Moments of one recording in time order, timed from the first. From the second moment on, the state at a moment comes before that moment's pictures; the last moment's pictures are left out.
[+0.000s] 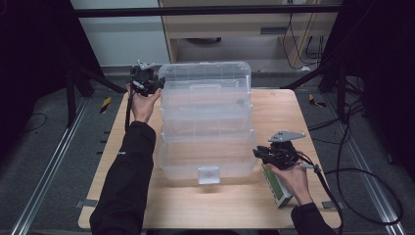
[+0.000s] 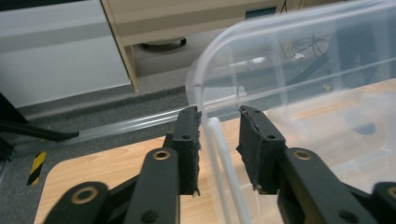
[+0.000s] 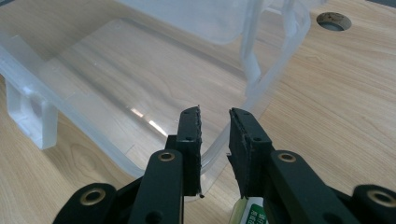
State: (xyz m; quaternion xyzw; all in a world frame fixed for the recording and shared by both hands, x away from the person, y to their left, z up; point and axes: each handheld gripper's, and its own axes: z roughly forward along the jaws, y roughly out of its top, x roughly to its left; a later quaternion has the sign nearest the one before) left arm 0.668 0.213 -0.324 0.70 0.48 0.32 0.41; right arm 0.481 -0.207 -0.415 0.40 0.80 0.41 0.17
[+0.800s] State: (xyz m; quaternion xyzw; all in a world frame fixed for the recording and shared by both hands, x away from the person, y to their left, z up) left arm 0.556 0.275 -0.333 0.71 0.47 0.30 0.43; right arm 0.482 -0.209 -0.414 0.40 0.80 0.41 0.15
